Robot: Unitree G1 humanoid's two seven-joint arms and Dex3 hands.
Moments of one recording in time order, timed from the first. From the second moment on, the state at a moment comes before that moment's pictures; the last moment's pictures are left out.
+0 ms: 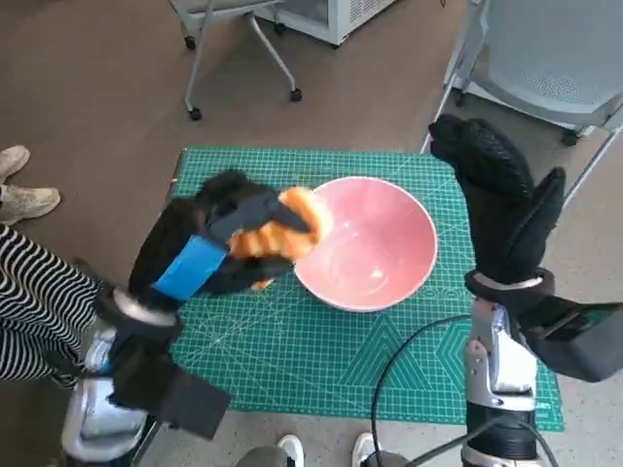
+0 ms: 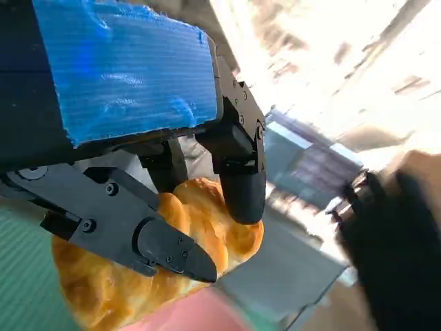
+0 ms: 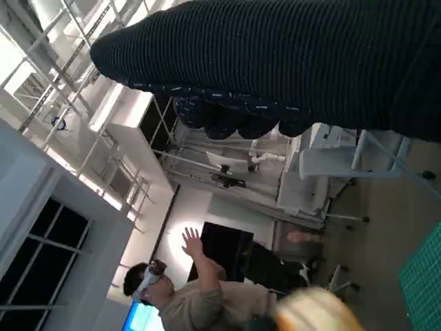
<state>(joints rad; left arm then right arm) -0.37 0.37 -0.09 -0.49 0.42 0.06 -0.19 -0.45 -0.07 -0.13 0.10 0.31 -0.40 0.32</state>
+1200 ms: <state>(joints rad) -0.72 0.21 -0.34 0.18 0.52 -0.03 -0.22 -0.41 -0.08 -0.13 0.05 0.27 -0.40 0.26</state>
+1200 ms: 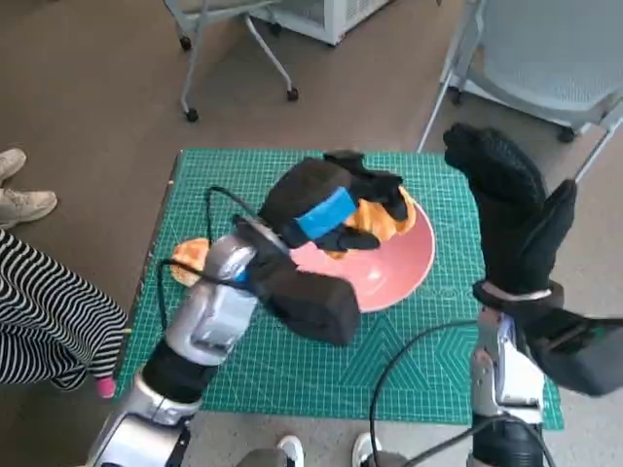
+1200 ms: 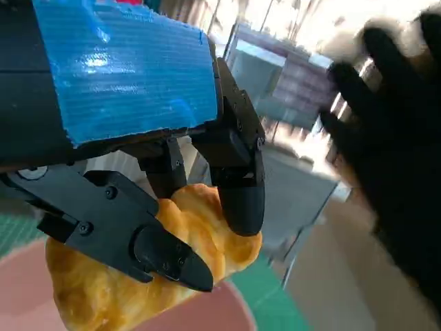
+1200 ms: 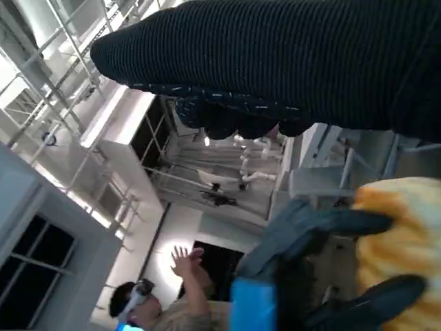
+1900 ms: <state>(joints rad) -0.73 0.32 -0.27 0.18 0.35 -0.05 -0.45 -0.40 -0.09 -0.13 0.05 0.25 -0.40 0.25</state>
